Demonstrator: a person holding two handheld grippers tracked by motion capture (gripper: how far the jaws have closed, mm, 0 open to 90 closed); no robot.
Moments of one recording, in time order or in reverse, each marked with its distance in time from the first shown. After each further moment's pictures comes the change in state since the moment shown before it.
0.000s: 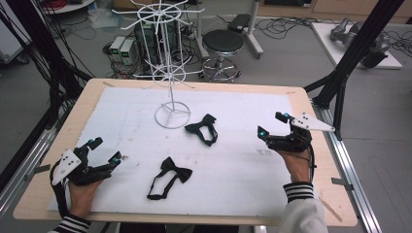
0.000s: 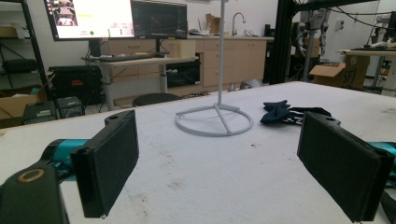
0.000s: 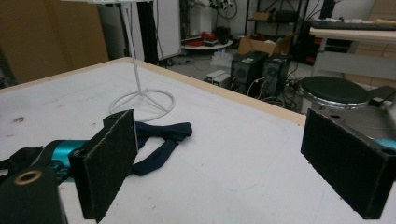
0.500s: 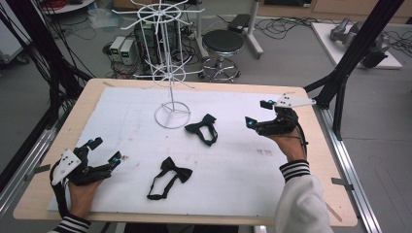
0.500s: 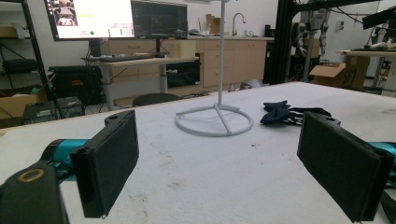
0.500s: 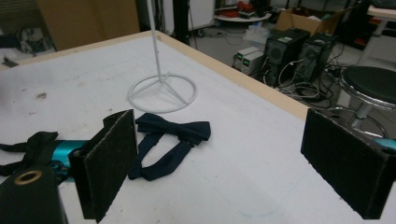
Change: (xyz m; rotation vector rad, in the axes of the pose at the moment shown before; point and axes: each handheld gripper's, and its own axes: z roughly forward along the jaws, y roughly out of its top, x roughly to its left) left arm 0.000 0.000 0.000 -0.002 0.000 -0.003; right arm -0.009 0.034 0.048 0.139 0.152 -0.076
